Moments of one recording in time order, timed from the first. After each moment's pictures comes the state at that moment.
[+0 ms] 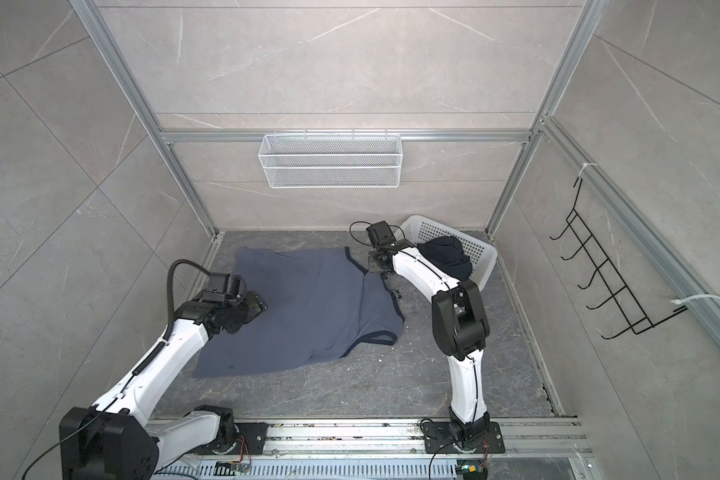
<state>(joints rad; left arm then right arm) -0.25 1.20 0.91 -0.69 -0.01 -0.78 0.44 2.06 1.73 -0.66 0.22 0.29</state>
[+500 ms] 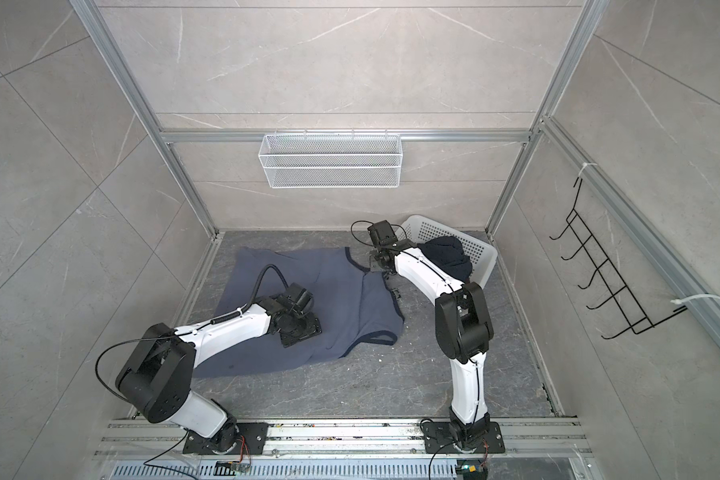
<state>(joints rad) -0.61 1.57 0.91 -0.60 0.05 -0.89 0.44 2.02 1.71 -0.66 0.23 0.29</state>
